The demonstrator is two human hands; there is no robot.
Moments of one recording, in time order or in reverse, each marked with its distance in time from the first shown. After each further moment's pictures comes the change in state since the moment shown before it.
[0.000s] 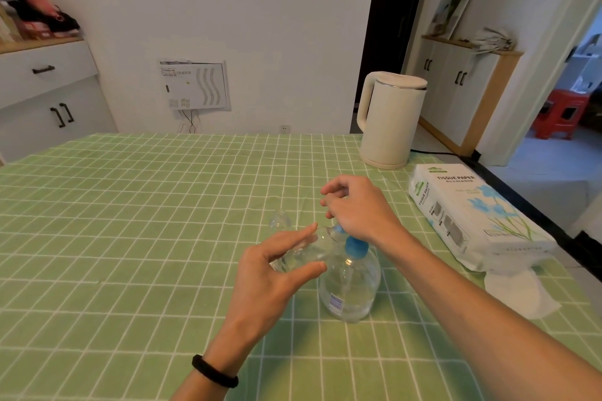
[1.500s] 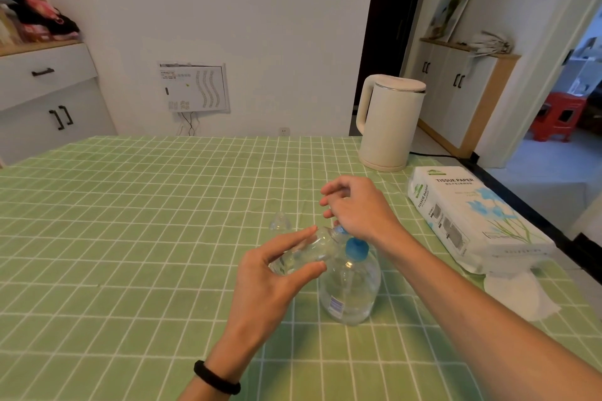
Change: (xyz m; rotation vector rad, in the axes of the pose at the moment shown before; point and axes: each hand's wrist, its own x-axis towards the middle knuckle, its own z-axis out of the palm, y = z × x) left_hand -0.003 0.001 0.001 -0.026 0.040 0.003; right_hand 0.004 0.004 0.001 0.079 -0.001 0.013
